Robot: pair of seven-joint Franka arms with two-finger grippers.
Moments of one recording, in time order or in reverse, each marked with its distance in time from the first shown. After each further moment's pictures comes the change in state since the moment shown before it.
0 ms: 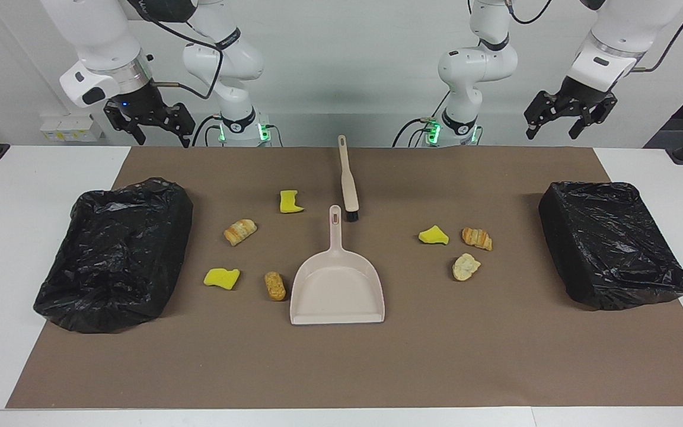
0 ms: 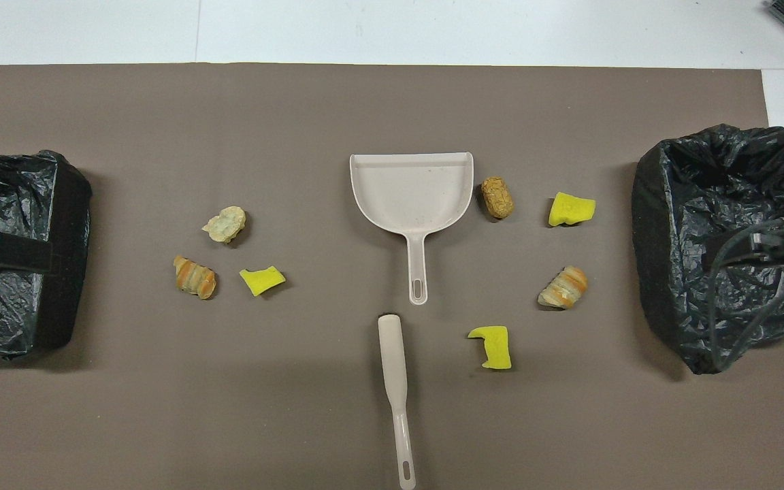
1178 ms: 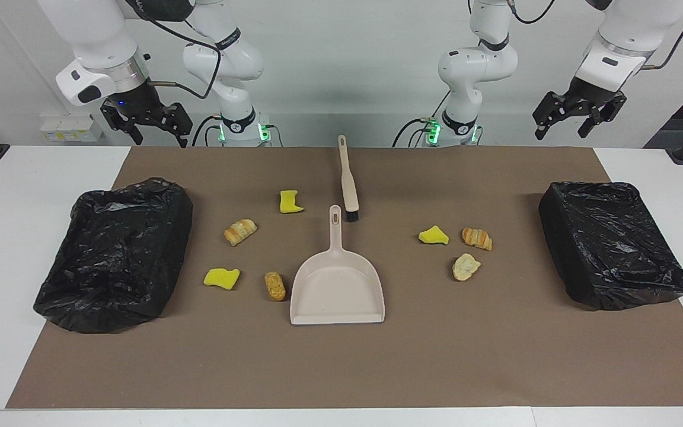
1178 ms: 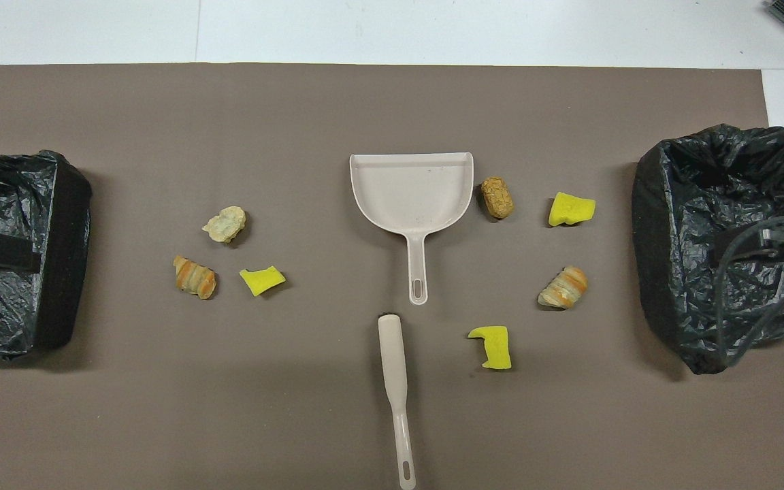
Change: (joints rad) left arm 0.004 0.003 0.016 0.007 0.044 0.000 0.000; right arm -0.009 0.004 -0.005 0.020 -0.002 -0.009 0.000
